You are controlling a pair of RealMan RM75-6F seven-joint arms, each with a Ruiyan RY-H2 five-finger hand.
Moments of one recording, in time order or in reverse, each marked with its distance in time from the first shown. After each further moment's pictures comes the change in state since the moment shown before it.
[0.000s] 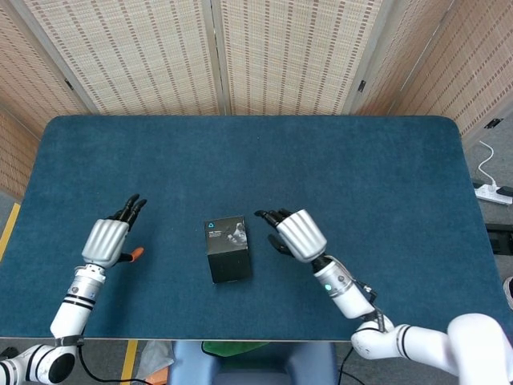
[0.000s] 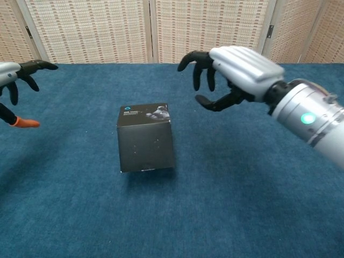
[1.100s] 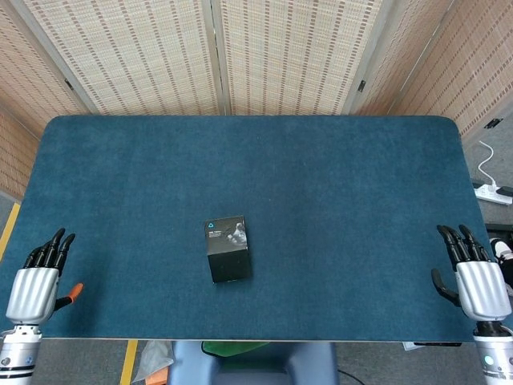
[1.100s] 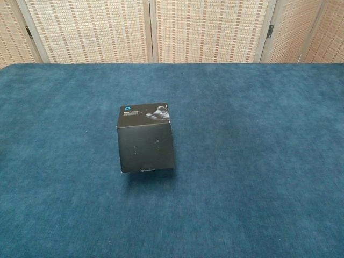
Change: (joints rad) left arm 0.339 0.136 0.126 -0.110 0.200 0.362 0.018; right arm -0.589 0.551 -0.175 -0.326 0.039 0.348 0.068
